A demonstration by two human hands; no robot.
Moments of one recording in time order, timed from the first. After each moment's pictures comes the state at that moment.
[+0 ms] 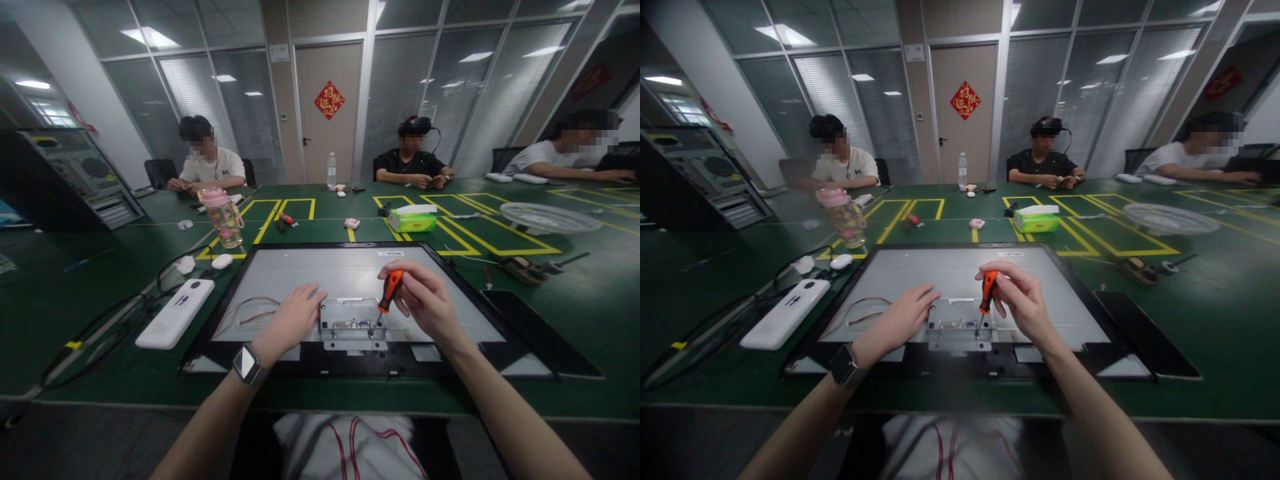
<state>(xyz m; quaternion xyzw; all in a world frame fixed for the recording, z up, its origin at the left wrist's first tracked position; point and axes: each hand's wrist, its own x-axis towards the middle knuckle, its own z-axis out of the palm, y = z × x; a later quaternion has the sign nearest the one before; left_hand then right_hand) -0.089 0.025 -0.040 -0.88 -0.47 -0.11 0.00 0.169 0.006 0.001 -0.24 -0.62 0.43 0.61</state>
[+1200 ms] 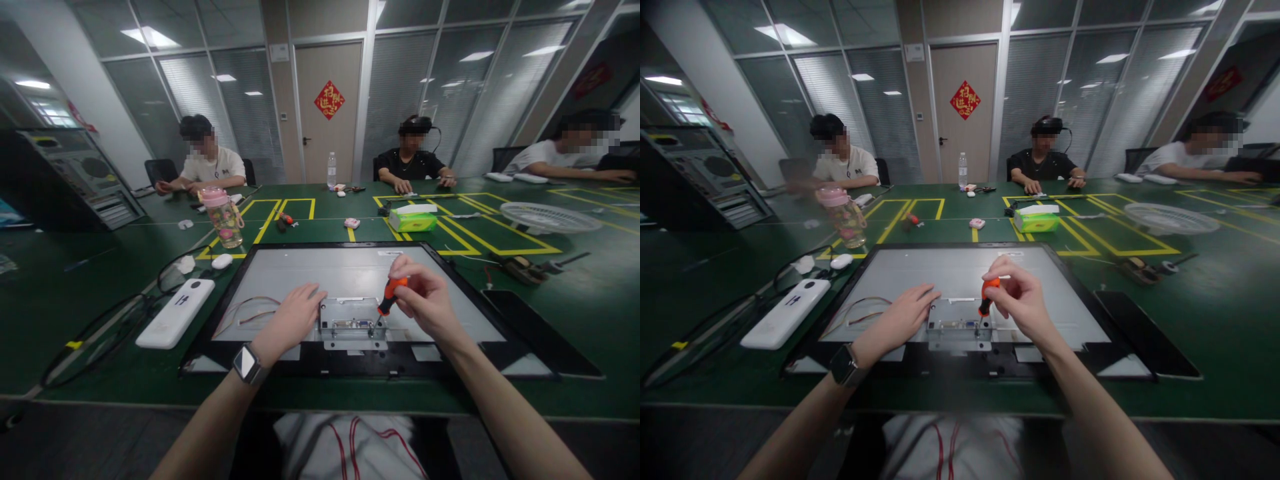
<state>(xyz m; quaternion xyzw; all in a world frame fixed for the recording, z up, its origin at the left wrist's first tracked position) -0.089 0.025 -0.039 -0.88 -0.47 -0.10 0.01 0.169 0.009 0.000 -0.21 -0.64 0.42 0.61</state>
